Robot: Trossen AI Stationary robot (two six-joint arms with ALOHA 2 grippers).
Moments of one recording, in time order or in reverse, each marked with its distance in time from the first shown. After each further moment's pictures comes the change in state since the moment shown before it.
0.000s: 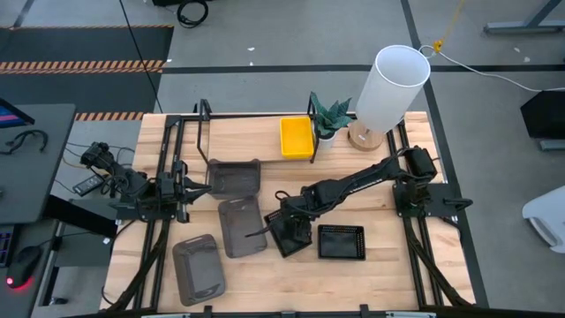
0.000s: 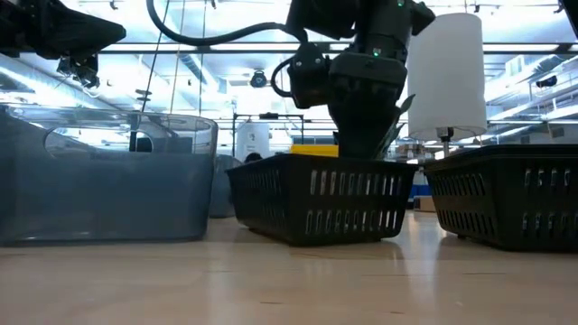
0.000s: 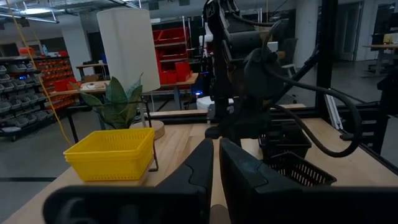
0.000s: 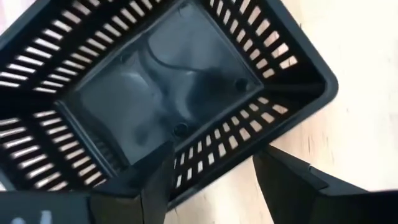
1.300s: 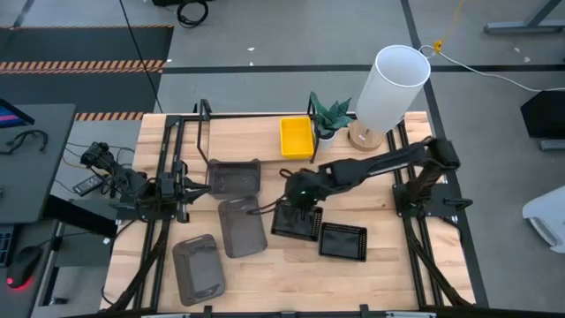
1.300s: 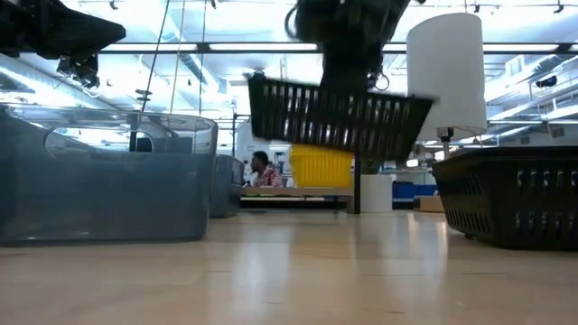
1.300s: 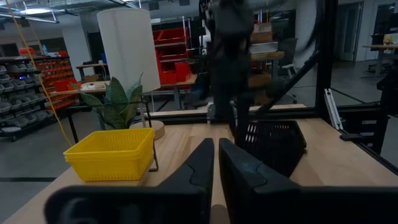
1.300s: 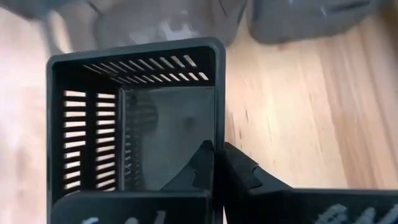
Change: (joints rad) left arm 0.000 0.000 0.000 0.001 0.000 0.000; right arm -0.068 -0.218 -0.010 0.051 0.004 -0.132
